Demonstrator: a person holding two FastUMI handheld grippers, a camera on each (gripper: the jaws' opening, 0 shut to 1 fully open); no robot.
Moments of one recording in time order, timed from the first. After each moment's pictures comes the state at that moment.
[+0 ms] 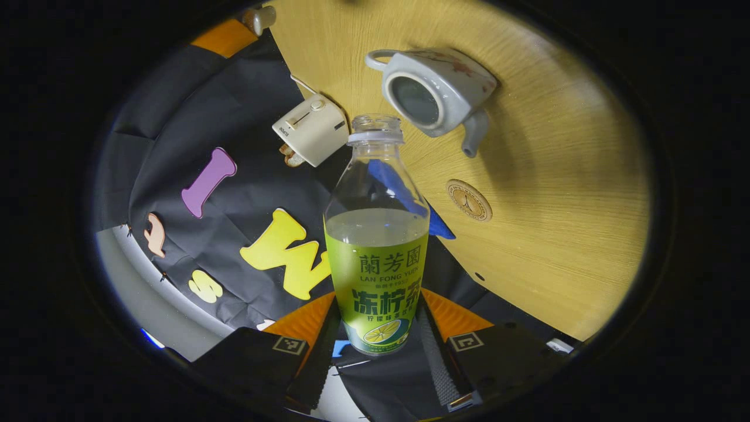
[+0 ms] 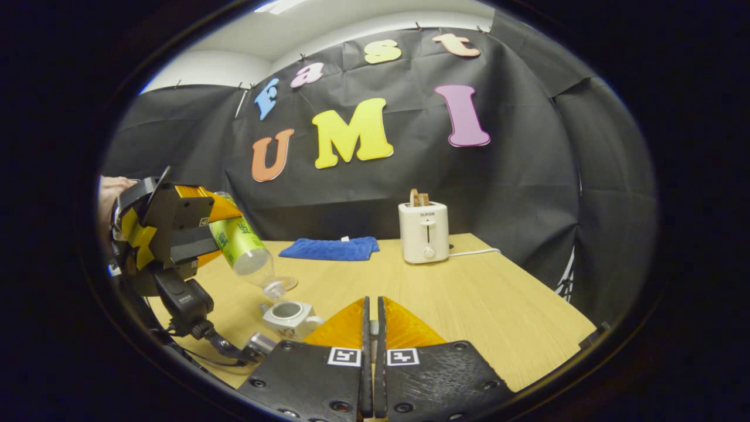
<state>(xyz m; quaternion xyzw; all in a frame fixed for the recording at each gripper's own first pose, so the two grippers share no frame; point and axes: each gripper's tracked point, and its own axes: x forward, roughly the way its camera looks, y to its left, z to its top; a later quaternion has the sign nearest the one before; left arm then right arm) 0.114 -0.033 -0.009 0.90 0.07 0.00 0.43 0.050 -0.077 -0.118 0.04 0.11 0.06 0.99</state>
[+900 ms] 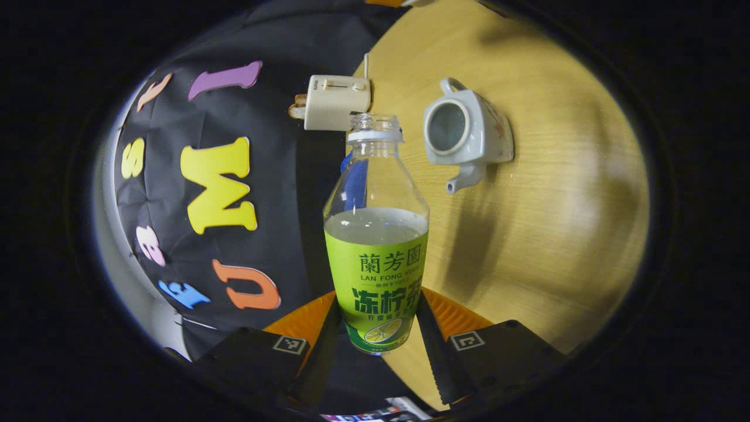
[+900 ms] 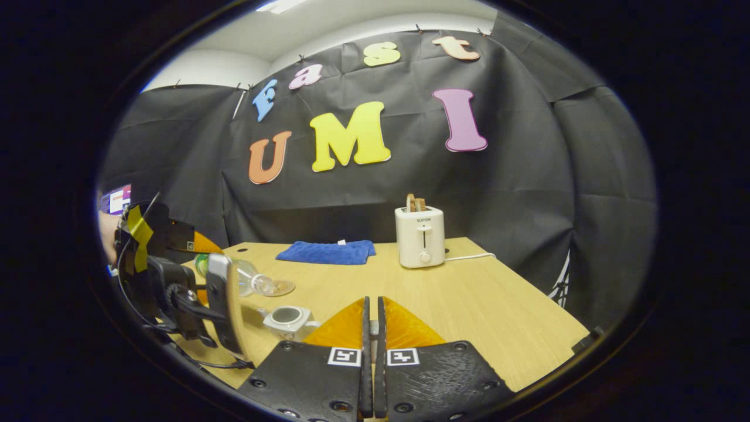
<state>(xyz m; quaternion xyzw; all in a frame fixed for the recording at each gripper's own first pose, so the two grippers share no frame) 0.095 0.002 -0.094 0.63 0.20 -0.11 0.74 0.048 -0.077 -0.104 0.04 0.11 0.05 0.99</state>
